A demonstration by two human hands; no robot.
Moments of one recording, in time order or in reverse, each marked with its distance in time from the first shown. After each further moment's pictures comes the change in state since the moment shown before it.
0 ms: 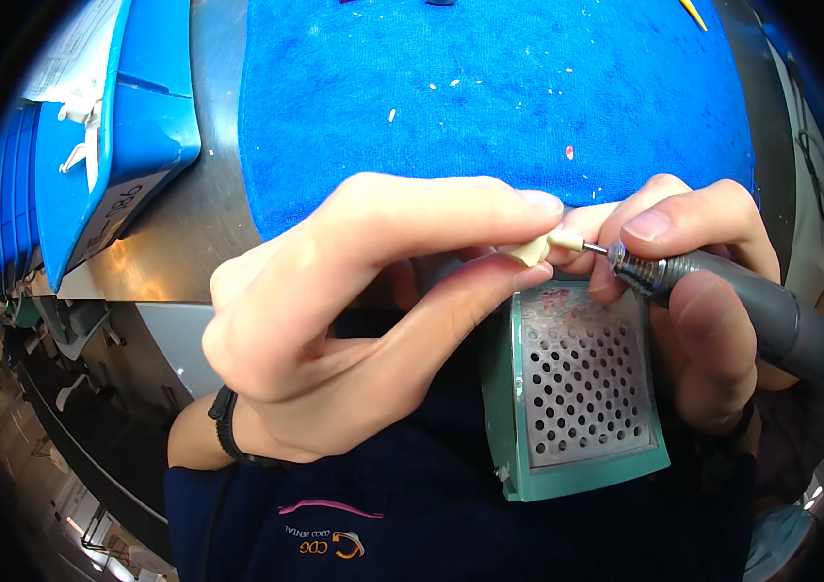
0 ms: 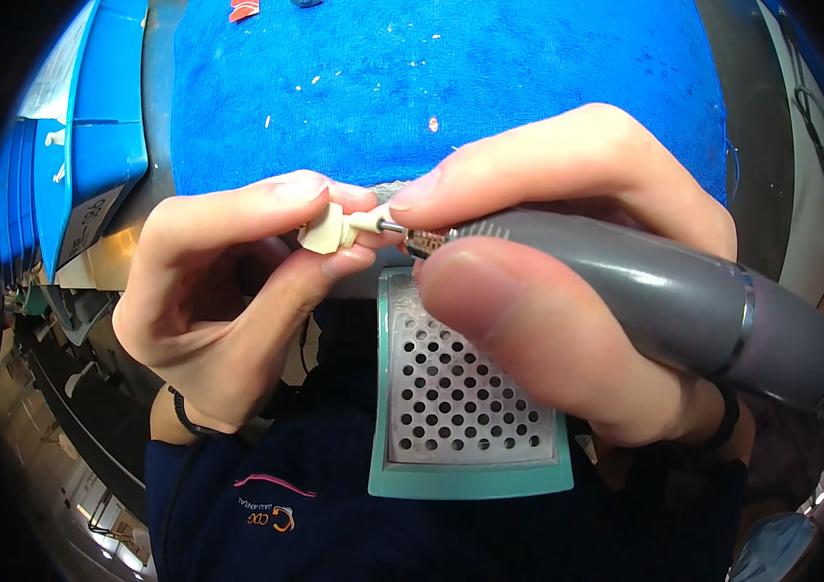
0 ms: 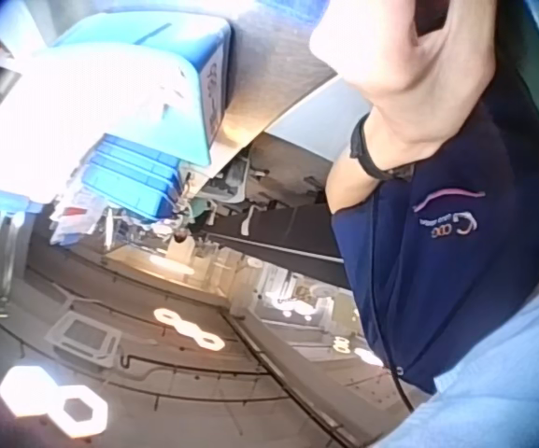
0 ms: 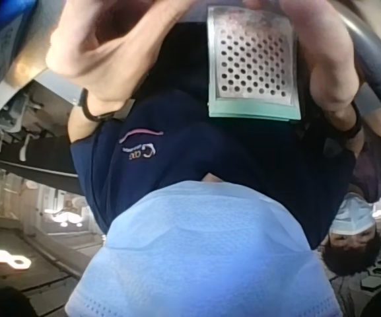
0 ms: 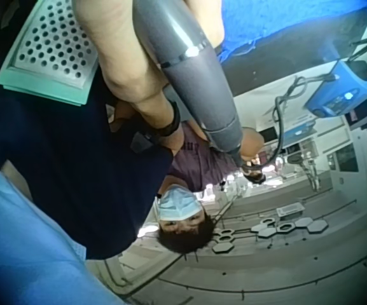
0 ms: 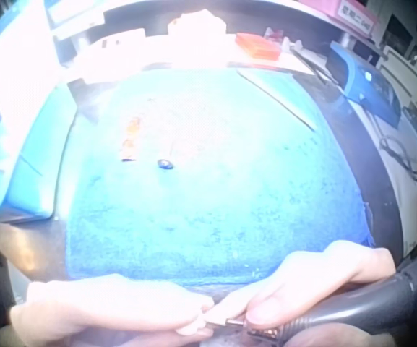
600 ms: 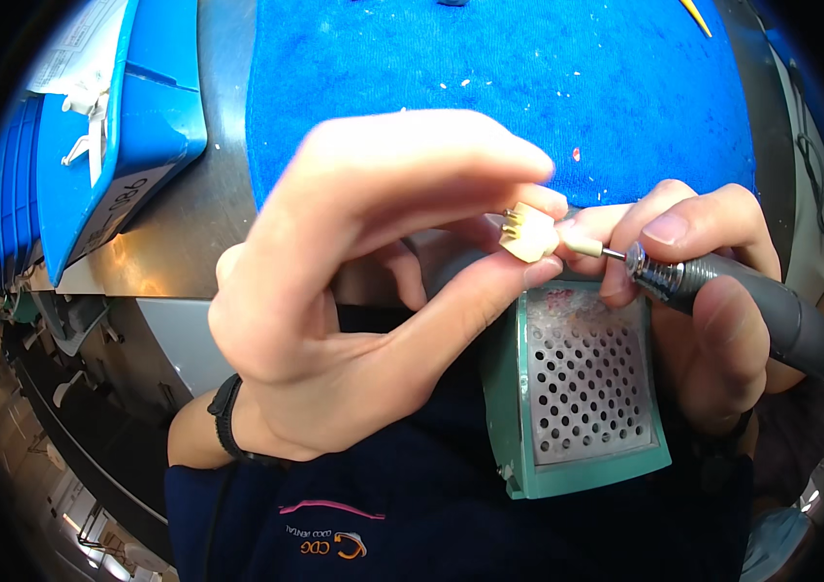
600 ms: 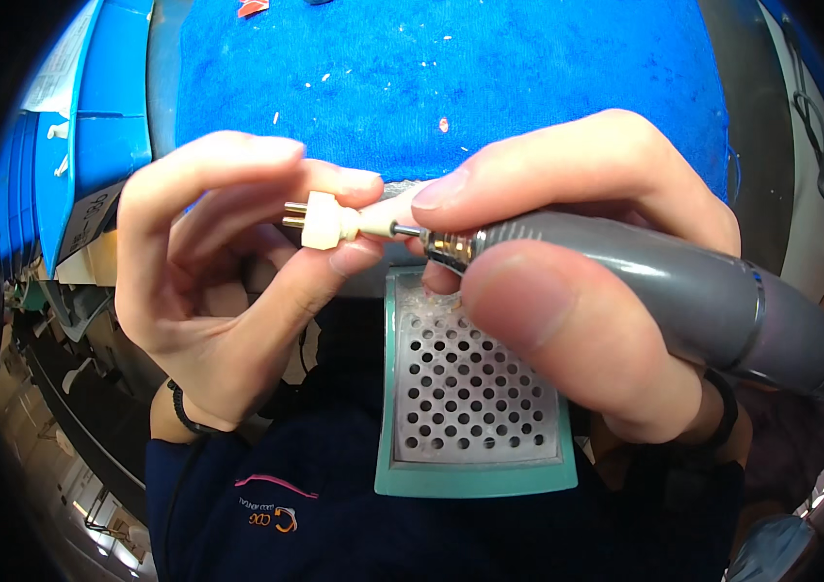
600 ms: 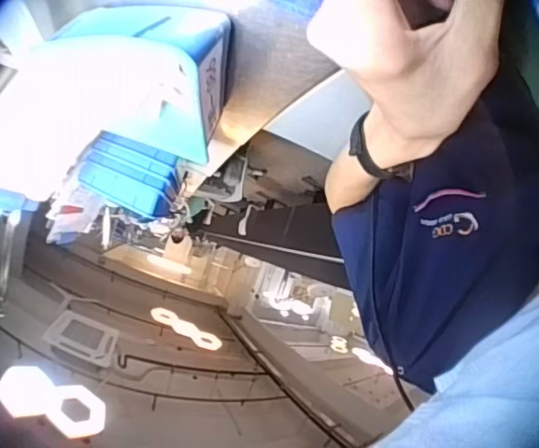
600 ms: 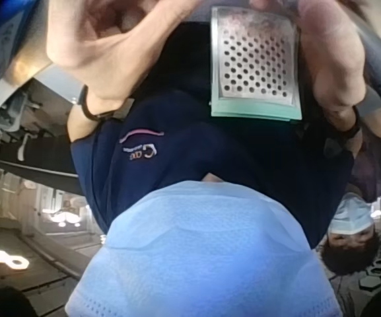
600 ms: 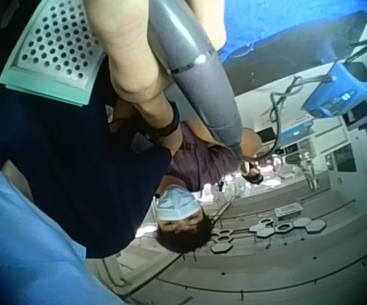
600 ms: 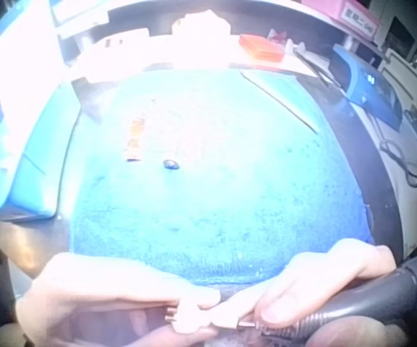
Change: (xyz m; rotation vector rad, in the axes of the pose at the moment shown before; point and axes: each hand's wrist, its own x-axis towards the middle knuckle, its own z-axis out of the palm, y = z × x) left_hand 0.005 -0.005 -0.003 0.019 -0.013 0.081; right_hand -0.004 -0.003 -0.005 0.080 -0.032 0.057
